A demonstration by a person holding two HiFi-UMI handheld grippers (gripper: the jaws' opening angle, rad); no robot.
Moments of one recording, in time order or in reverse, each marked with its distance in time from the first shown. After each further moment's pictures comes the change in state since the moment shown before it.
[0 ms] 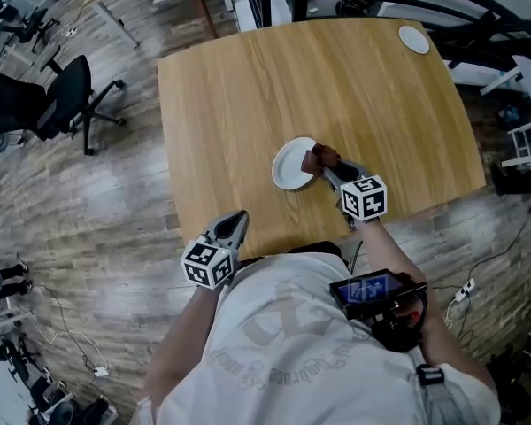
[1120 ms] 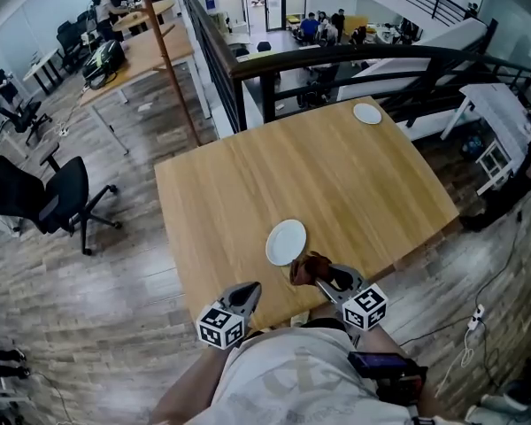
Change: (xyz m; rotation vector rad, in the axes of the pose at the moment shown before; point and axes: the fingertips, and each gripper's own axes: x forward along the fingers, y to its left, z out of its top) left arm 0.000 -0.047 0.029 0.153 -0.046 -0.222; right arm -0.131 0.115 0.008 -0.086 -0.339 0.084
